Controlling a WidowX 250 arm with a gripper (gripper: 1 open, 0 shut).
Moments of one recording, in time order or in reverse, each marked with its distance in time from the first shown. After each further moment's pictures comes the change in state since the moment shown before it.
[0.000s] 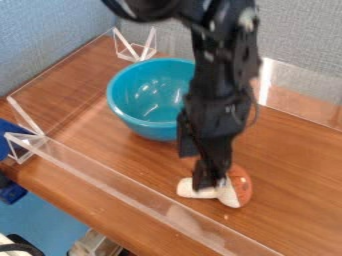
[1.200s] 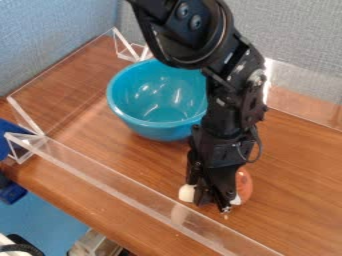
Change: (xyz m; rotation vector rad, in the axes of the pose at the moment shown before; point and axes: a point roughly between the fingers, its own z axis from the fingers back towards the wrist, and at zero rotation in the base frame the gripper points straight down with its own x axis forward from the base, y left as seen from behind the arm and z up) arm 0.005 -0.006 -0.044 -0.029 0.075 -0.011
